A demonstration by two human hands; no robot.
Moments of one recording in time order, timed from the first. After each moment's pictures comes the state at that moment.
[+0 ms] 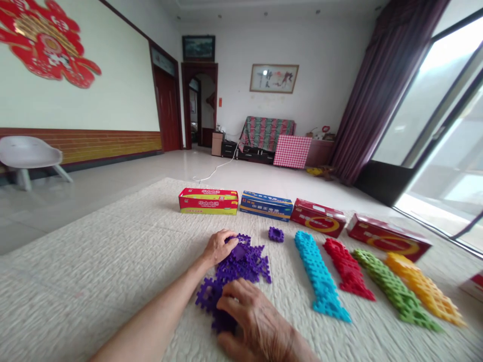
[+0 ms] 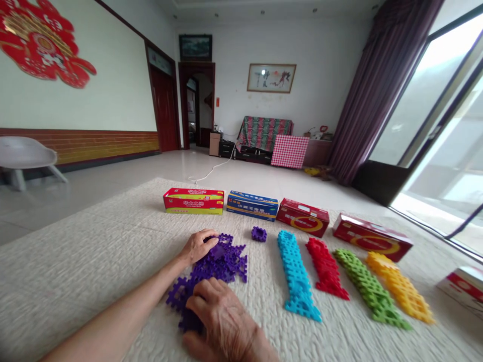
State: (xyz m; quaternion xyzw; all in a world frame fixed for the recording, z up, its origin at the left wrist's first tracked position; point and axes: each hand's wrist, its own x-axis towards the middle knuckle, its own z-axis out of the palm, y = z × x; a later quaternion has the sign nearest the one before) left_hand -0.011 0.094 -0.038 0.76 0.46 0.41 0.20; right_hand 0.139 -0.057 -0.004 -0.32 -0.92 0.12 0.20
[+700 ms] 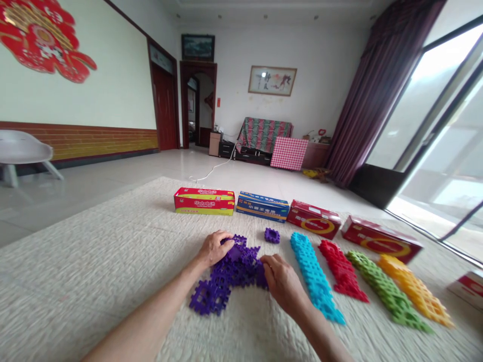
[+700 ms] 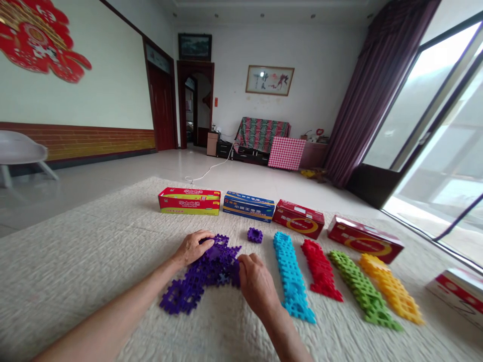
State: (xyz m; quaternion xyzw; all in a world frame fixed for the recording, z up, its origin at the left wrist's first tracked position) left_hand -0.011 0.097 -0.041 0.77 0.46 0.40 0.20; right_hand 0.209 -0.008 -0.009 -0.56 -0.77 0.08 0.29
